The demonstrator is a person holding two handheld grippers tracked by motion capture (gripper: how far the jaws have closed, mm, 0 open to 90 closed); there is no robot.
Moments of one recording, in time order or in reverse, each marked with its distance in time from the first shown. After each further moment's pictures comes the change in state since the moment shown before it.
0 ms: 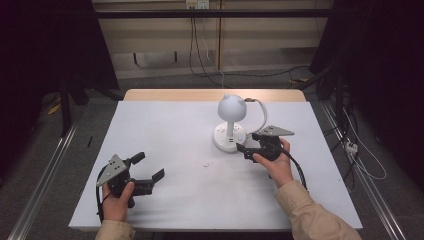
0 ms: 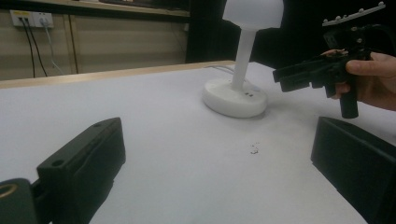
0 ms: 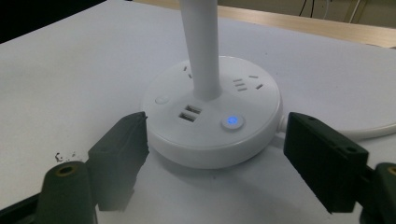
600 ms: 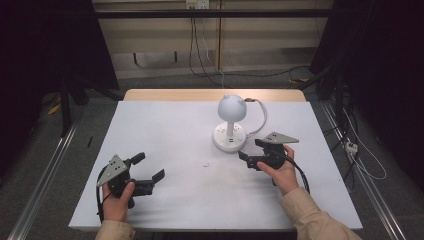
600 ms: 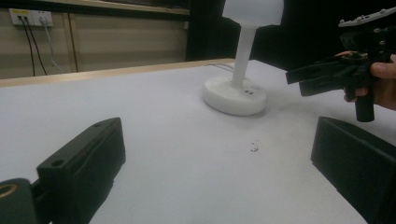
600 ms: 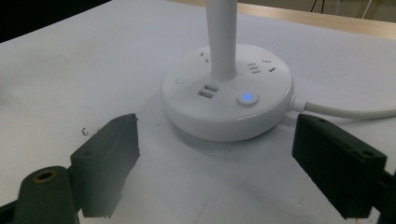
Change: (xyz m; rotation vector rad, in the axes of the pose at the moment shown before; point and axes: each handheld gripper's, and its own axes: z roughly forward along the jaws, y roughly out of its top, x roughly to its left) left arm 0.000 -0.001 0.000 0.006 0.002 0.003; right arm 0.007 -0.013 -0.018 -0.003 0.037 -0.012
